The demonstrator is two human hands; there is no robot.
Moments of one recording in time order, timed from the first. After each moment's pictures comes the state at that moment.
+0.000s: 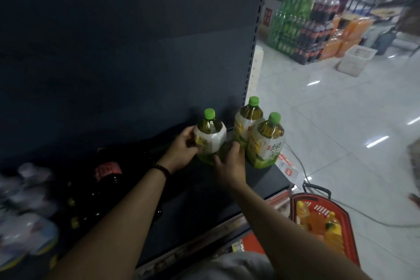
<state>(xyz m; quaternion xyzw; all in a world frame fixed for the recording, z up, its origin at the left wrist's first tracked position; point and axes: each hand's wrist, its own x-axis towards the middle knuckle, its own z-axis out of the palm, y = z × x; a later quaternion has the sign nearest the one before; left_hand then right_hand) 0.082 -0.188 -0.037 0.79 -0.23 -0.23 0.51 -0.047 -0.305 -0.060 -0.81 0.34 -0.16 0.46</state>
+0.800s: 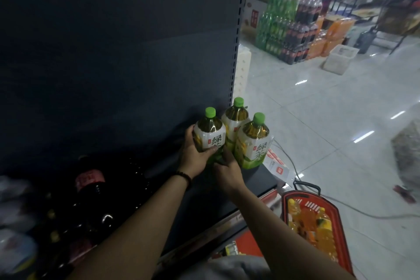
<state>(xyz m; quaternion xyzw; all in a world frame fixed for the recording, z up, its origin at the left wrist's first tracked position) 0.041 -0.250 -0.060 0.78 -0.21 -0.15 0.57 -0.076 -0.325 -0.062 -0.69 0.30 -0.17 0.64</state>
